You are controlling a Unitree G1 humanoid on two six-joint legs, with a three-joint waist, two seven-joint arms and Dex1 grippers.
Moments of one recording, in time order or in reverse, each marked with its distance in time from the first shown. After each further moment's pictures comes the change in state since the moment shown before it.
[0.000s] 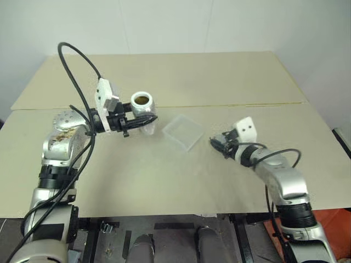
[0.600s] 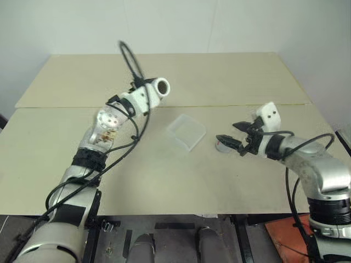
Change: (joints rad) left arm -0.298 -0.095 -0.349 0.526 0.897 -0.782 0.864; right arm -0.088 -0.252 -0.140 -0.215 0.288 0.259 0.304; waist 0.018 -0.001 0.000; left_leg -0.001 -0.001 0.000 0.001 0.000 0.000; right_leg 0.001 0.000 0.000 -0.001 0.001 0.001
